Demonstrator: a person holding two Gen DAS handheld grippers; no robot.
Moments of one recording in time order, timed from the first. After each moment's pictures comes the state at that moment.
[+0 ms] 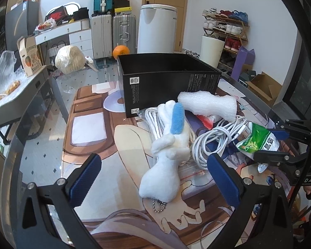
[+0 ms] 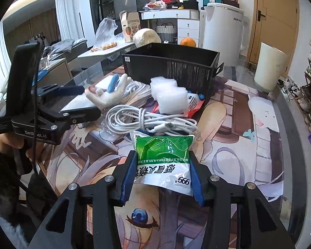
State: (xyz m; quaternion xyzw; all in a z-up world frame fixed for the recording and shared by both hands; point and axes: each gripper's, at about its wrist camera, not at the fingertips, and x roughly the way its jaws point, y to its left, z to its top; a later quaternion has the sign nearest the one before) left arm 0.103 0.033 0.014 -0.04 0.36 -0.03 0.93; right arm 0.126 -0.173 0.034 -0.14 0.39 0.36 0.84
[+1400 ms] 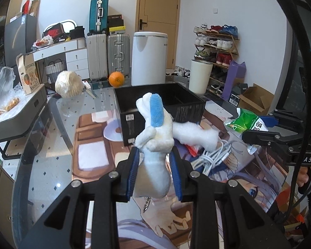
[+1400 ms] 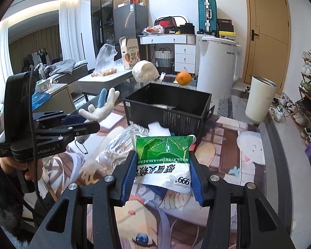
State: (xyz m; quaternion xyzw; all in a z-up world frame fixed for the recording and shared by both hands) left arm 0.083 0.032 0.056 -0.02 0.29 -0.04 0.95; right arm 0.135 -0.173 0.082 -0.11 0.31 0.37 0.87
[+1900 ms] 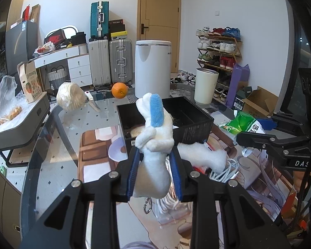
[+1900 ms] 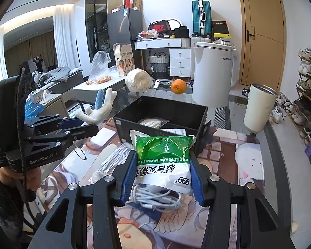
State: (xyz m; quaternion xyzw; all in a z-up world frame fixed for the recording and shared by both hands) left arm 0.111 0.032 0.073 -0.01 0.28 -0.03 0.96; right arm 0.167 -0.160 0.093 -0.09 0.30 0.35 0.88
